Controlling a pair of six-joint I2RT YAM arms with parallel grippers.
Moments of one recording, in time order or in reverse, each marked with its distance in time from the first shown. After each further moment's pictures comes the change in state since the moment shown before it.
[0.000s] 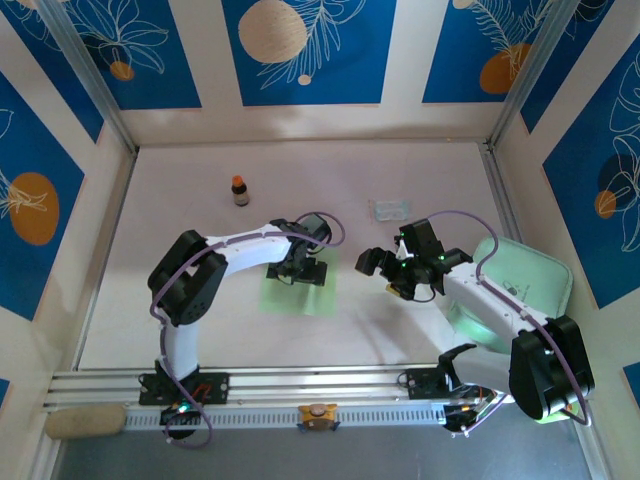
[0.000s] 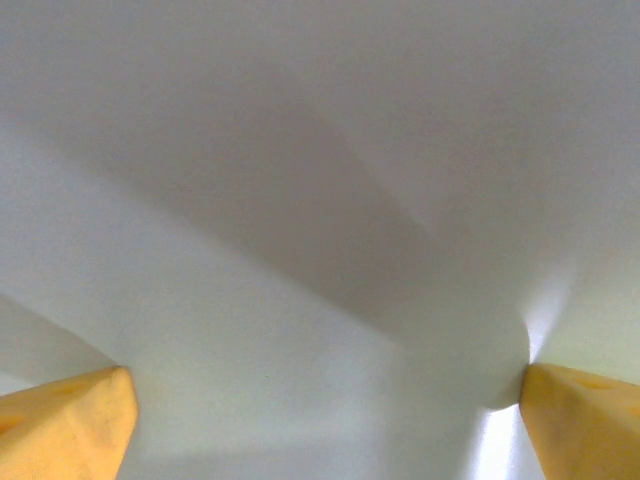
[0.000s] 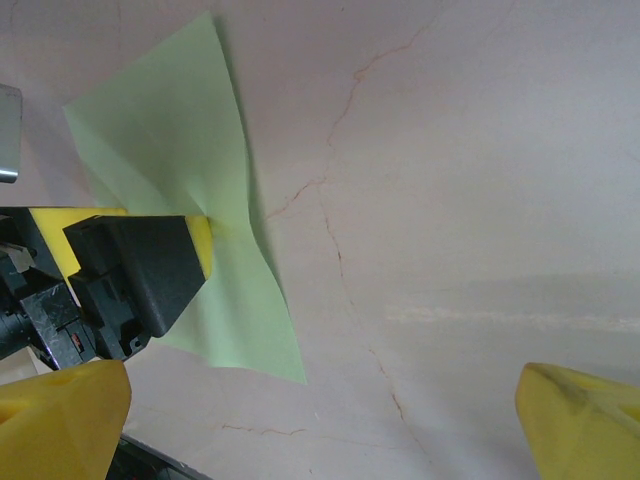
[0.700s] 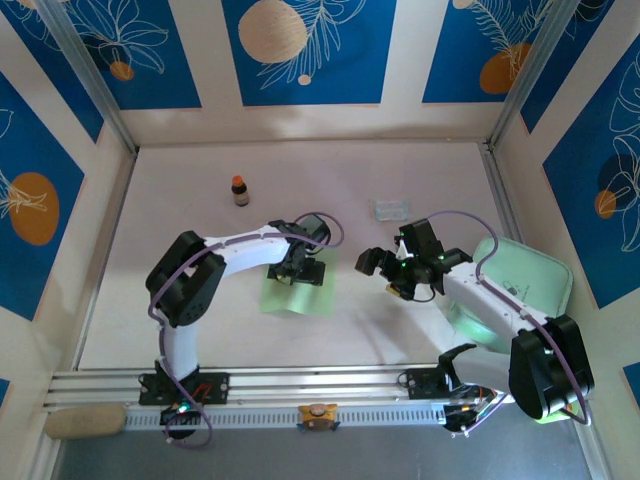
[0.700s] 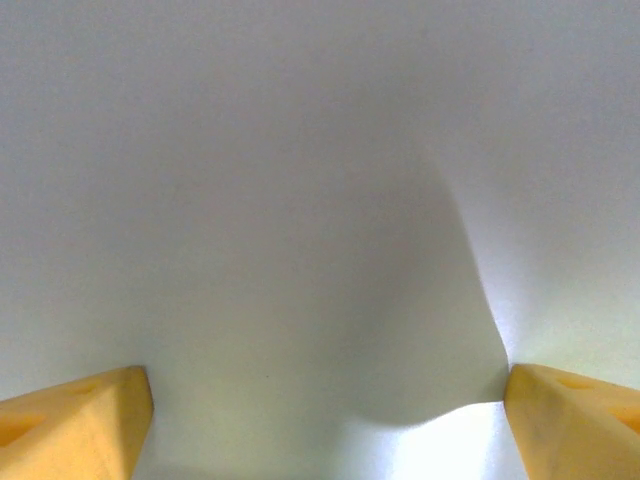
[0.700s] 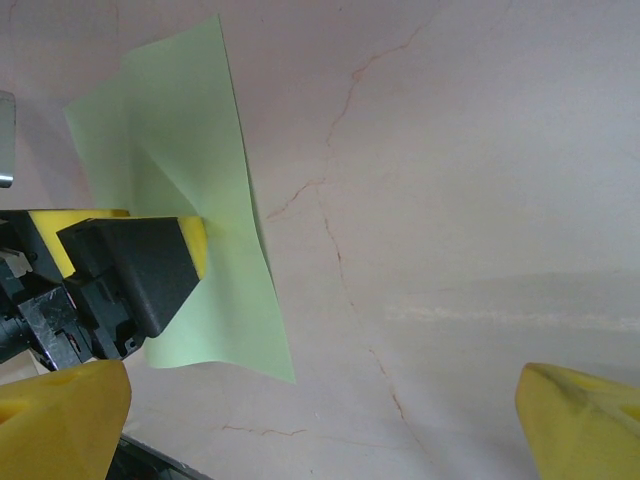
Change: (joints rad) left arm 0.000 -0.017 -0.023 0.022 -0.008 0.000; right arm 0.000 0.003 0.001 0.001 0.000 0.004
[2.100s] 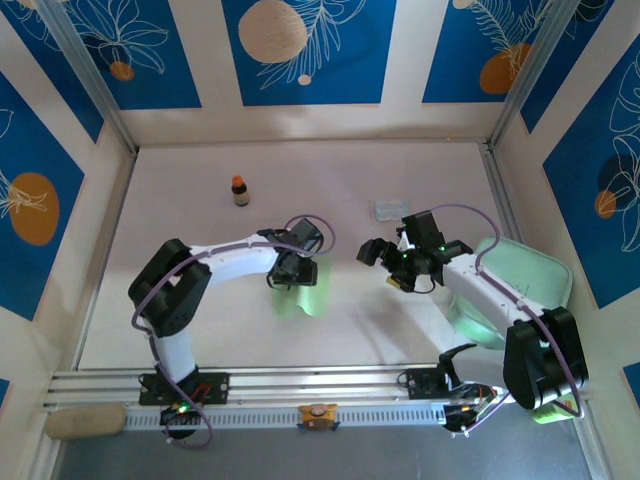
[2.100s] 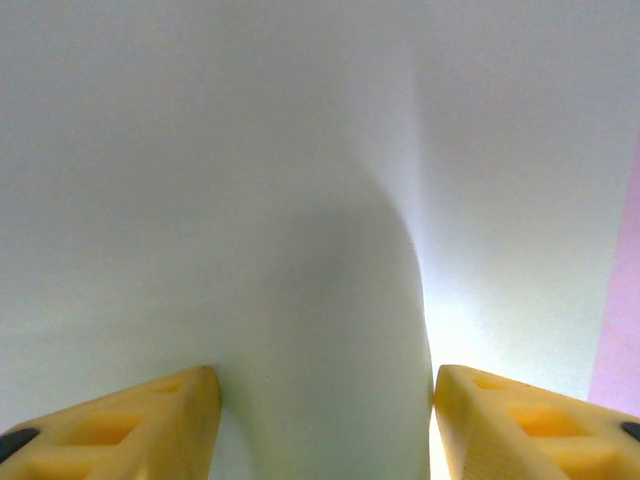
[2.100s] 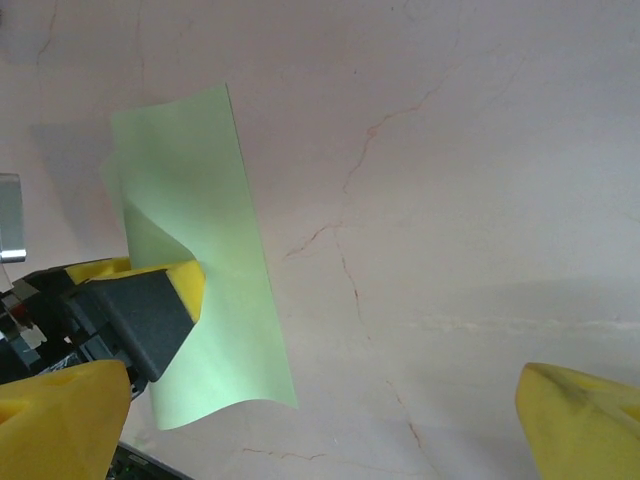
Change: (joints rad) left arm -0.002 -0.119 -0.141 0.148 0.031 -0.078; right arm -0.040 0.046 0.058 0.000 -0.011 -0.001
